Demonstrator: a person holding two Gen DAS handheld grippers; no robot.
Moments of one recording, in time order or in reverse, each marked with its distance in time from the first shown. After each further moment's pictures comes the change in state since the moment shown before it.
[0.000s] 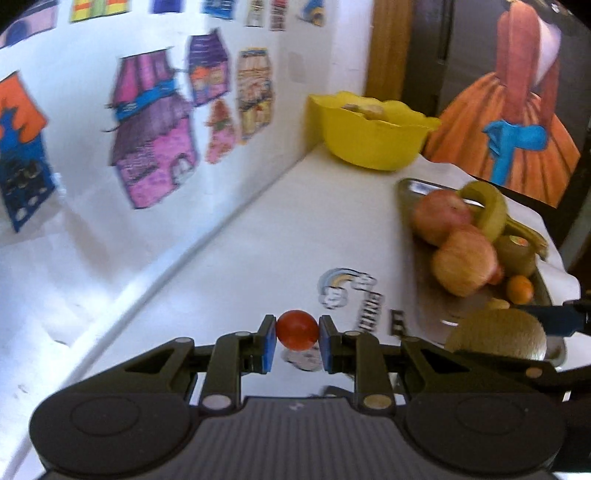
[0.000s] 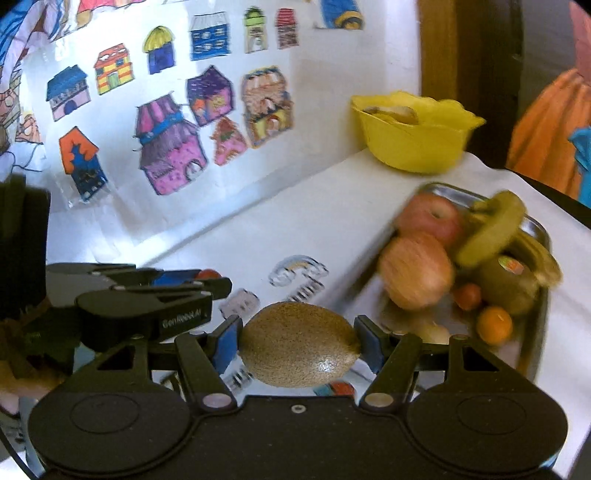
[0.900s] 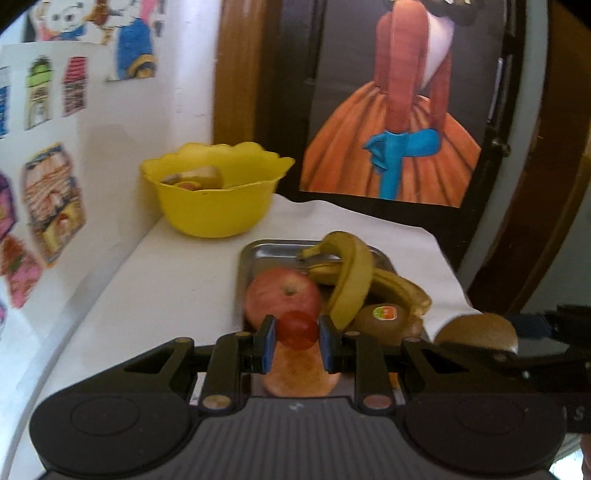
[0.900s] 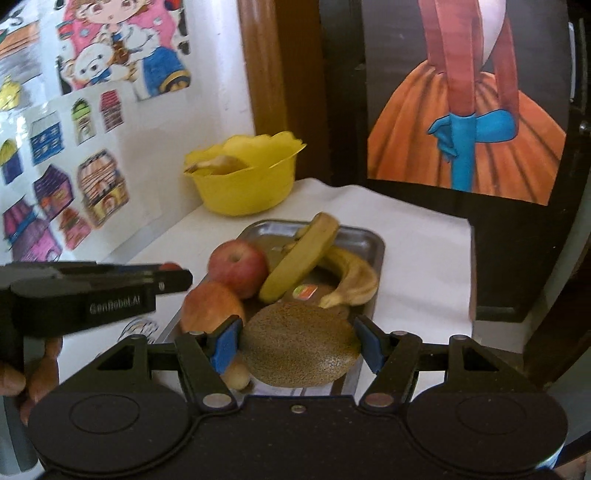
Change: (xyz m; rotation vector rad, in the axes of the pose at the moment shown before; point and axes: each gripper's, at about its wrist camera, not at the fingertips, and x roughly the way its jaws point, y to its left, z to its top) left arm 0.023 -0.108 0.071 0.192 -0.083 -0.298; right arm -0.044 -0.113 0.006 0.214 -0.141 -0.294
